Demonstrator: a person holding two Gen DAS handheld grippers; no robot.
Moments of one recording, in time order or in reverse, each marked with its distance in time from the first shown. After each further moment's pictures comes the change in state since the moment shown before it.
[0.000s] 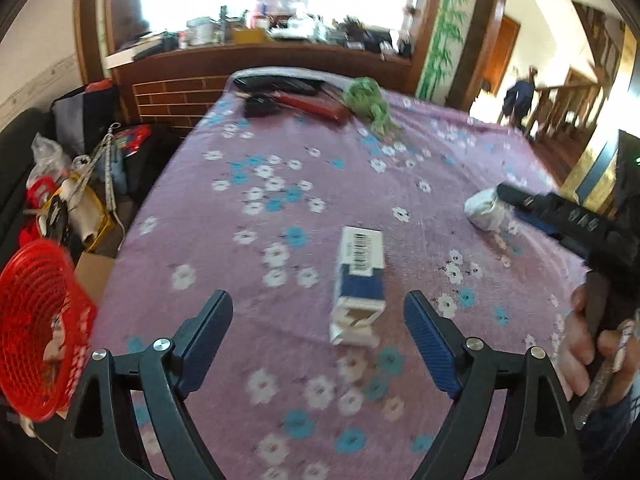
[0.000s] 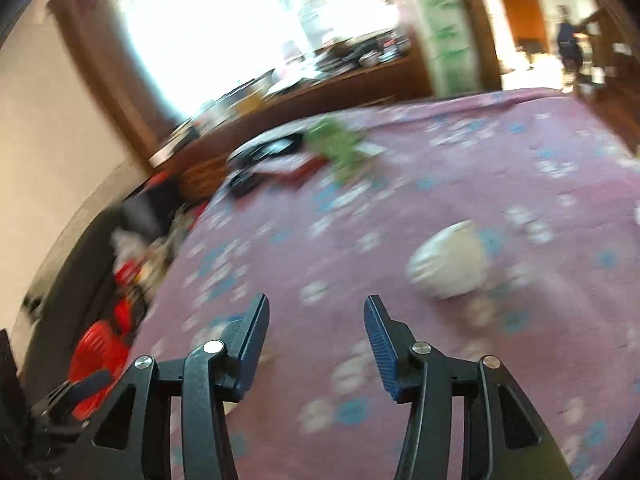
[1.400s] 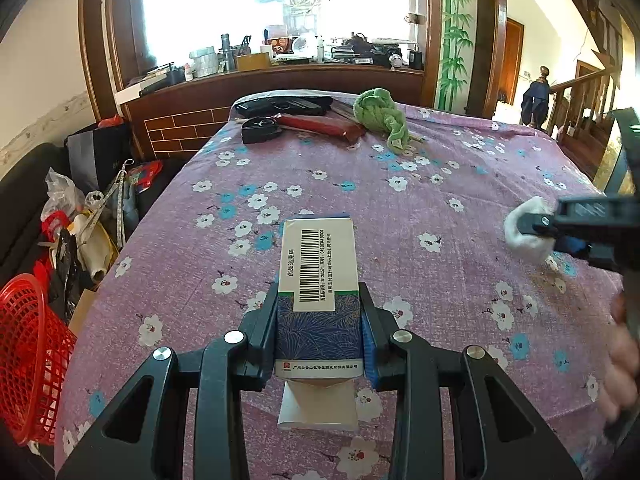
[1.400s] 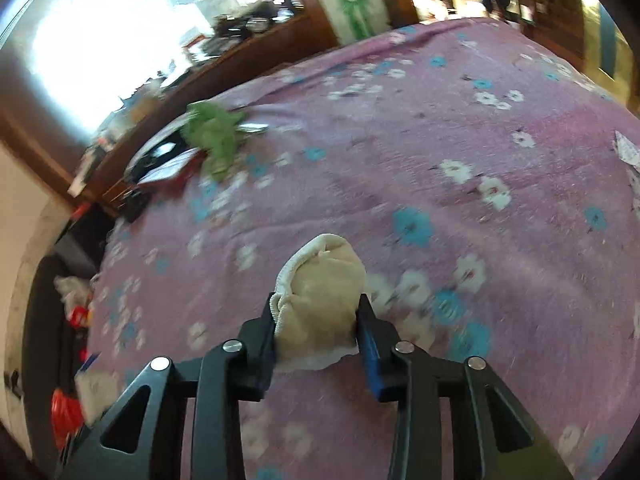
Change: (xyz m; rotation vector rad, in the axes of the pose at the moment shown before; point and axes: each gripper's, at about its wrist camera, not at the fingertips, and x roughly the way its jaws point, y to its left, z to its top) left arm 0.053 -0.015 0.005 0.044 -0.145 0.118; right arm 0.054 -0.032 0.015 0.122 0.145 -0.136
